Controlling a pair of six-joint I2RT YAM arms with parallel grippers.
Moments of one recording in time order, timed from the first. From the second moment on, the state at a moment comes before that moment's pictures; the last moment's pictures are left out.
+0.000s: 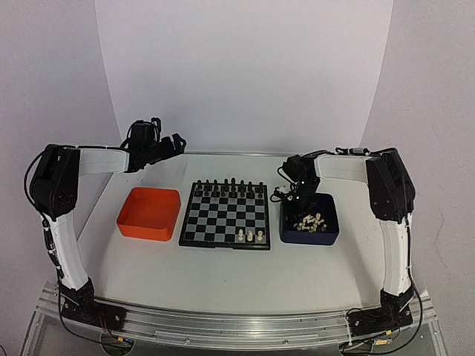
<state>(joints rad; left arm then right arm) -0.32 1.92 1.36 0.18 0.05 -0.49 0.50 2.19 1.65 -0.96 -0.10 -0.09</state>
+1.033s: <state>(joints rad) -0.36 1.91 1.39 0.08 0.19 -0.53 0.50 1.83 1.47 -0.81 -0.08 -0.13</state>
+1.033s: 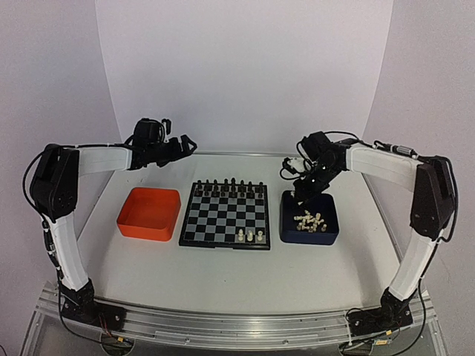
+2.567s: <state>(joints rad) -0.69 1.91 1.59 -0.13 0.70 -0.47 0.65 1.80 1.54 -0.41 -0.47 -0.23</state>
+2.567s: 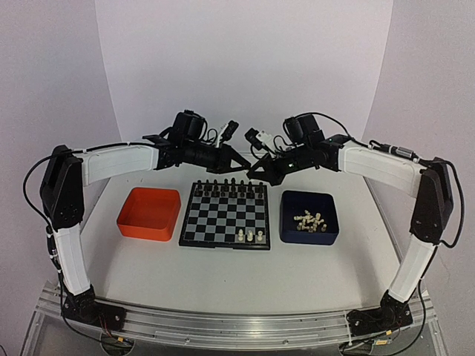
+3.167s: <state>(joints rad) -0.69 1.89 1.57 -0.14 0.62 -0.43 0.66 1.82 1.54 -0.37 -0.45 -0.19</state>
